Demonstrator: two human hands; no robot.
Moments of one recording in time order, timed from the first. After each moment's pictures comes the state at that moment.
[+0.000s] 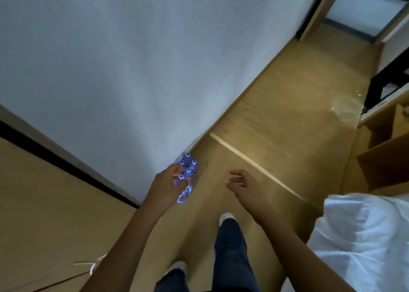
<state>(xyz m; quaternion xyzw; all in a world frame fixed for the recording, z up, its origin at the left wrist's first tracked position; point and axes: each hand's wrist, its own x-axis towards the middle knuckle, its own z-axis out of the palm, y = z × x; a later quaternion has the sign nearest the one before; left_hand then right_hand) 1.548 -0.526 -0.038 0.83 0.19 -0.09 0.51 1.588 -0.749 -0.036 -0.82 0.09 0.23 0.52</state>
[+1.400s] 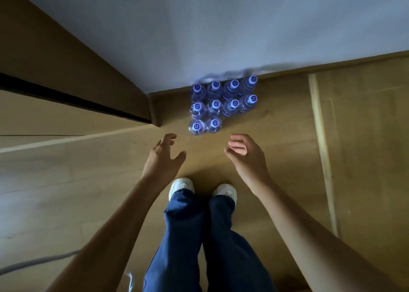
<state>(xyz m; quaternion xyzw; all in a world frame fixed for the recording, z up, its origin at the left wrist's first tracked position) 1.595 -0.560 -0.507 0.71 0.55 -0.06 0.44 1.768 -0.685 -0.491 -0.80 -0.12 0.45 0.37</state>
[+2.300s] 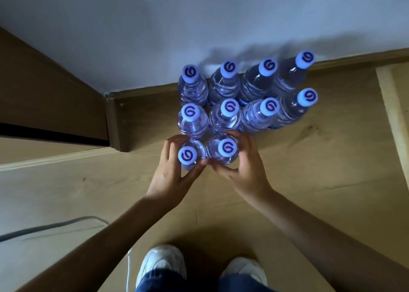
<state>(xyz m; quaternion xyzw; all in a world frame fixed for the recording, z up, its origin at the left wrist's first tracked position) 1.646 -0.547 -0.819 0.79 0.39 0.16 0.43 1.802 -0.638 -0.824 -0.77 -0.42 0.25 0.41</state>
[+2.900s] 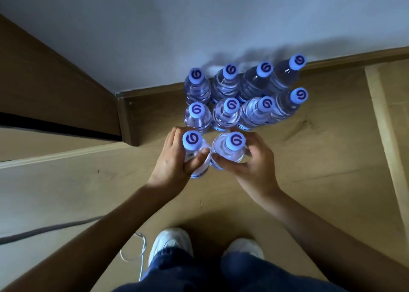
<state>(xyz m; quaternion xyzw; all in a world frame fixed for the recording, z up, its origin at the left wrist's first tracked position) 1.647 -0.533 -0.764 0.79 0.37 0.16 0.46 1.793 -0.645 -0.772 -0.78 -0.33 0.27 0.45</state>
